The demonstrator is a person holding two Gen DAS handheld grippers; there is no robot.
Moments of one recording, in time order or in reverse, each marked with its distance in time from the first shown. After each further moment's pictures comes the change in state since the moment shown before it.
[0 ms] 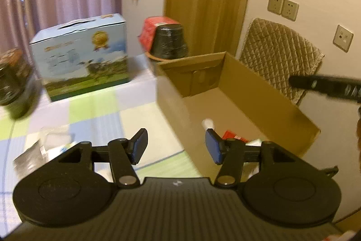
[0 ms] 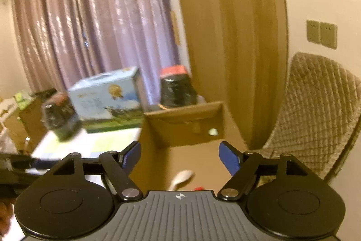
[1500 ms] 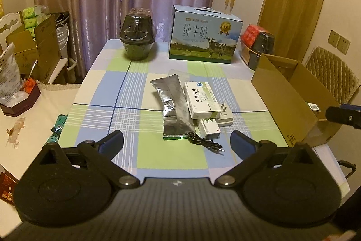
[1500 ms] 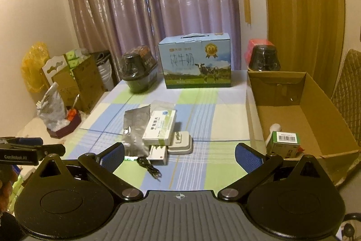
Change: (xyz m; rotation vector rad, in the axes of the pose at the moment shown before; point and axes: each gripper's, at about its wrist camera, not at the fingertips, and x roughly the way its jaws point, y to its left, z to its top) left arm -0.206 0.149 -0.146 -0.287 -0.040 0.259; right arm -0.055 0.186 -0.087 -0.137 0.141 0.181
